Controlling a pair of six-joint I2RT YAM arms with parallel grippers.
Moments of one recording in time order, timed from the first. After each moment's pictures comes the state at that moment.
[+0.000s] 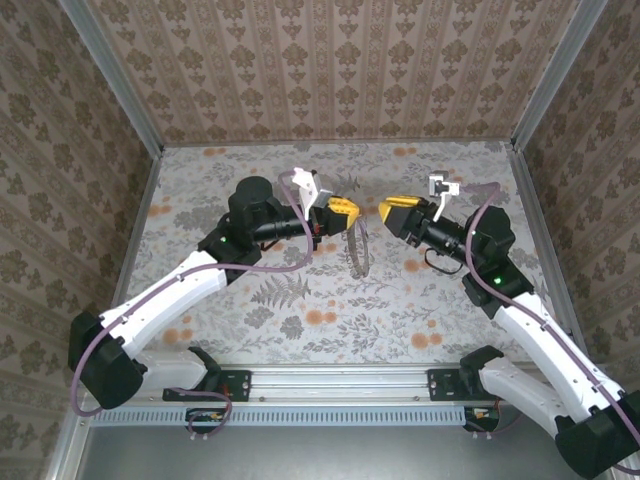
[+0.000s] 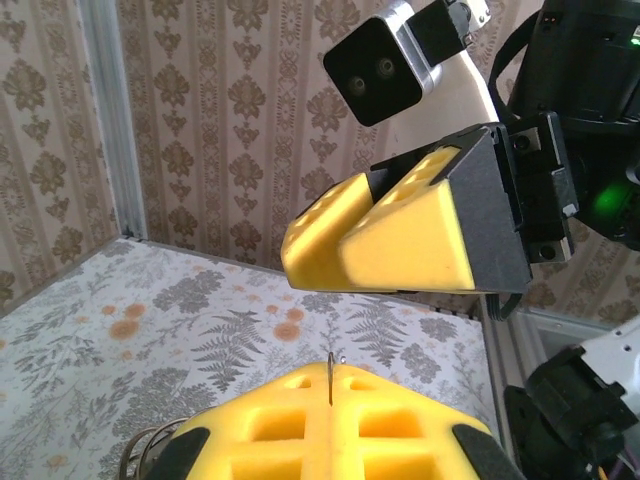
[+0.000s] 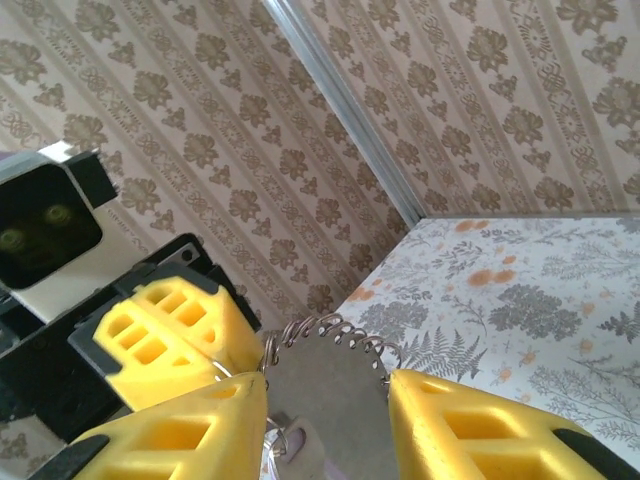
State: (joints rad) left arm -0.78 1.24 1.05 0.15 0.64 -0.08; right arm 0.37 0.87 0.77 0.16 -0.50 0.60
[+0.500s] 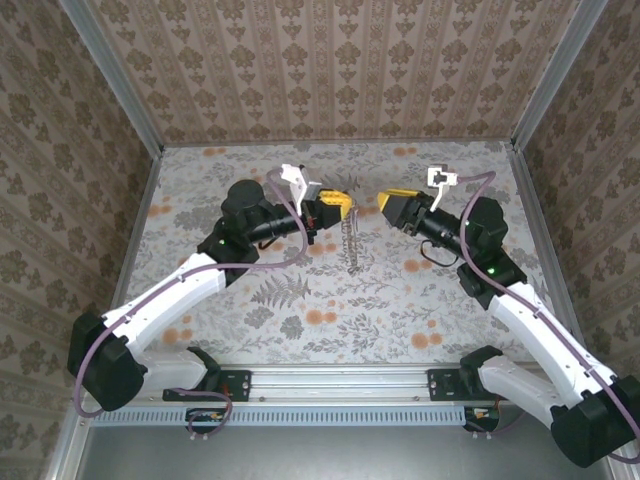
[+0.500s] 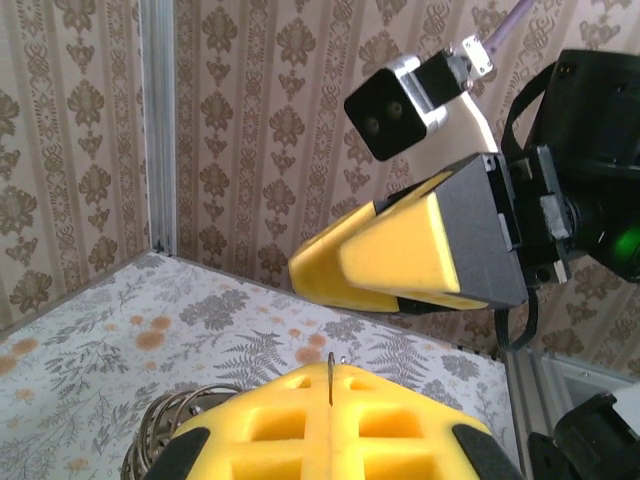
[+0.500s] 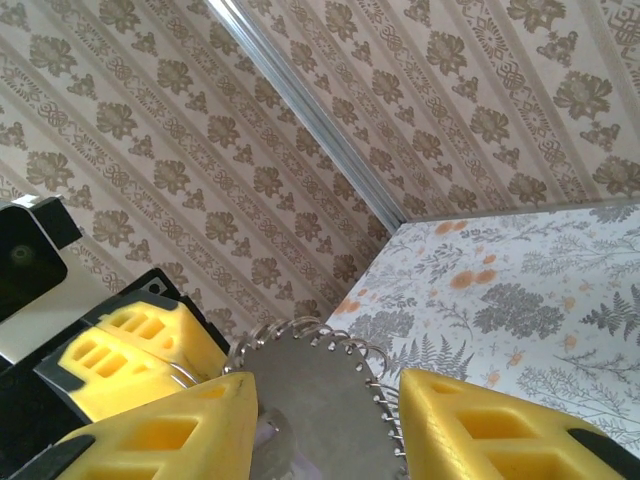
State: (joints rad) left arm -0.73 1.24 0.99 0.30 0.62 -0.18; right arm 0.35 0.95 0.79 0.20 -0.45 0.66
